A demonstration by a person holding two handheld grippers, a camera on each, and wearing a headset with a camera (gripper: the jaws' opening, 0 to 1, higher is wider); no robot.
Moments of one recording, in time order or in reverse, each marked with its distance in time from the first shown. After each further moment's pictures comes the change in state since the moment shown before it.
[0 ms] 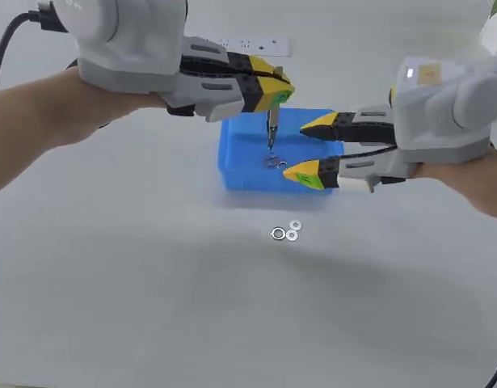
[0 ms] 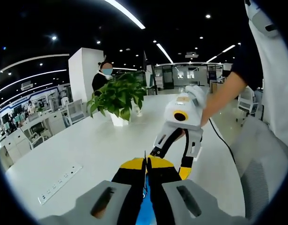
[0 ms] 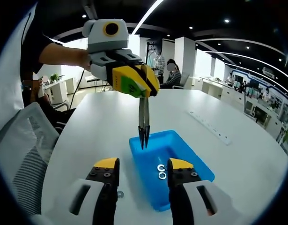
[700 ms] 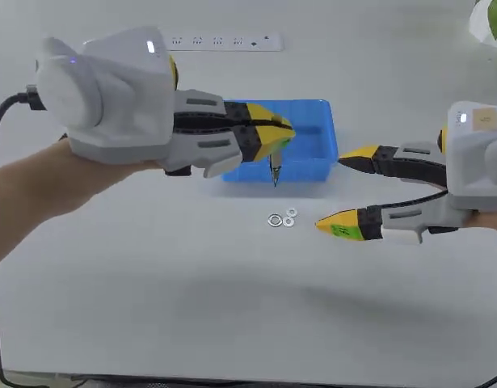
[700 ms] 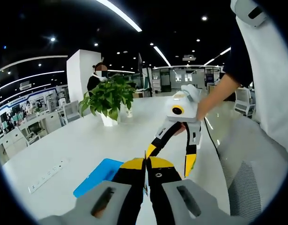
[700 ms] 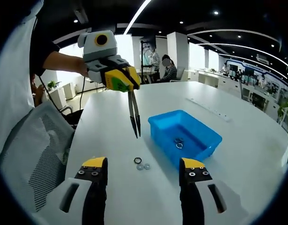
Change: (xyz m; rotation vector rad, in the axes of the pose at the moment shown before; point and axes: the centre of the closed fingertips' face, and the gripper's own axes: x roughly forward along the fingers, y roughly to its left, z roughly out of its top) left arm -0.007 -0.070 -0.011 -0.010 -0.025 -0.023; right arm -0.046 0.049 -0.039 0.106 0.021 -0.003
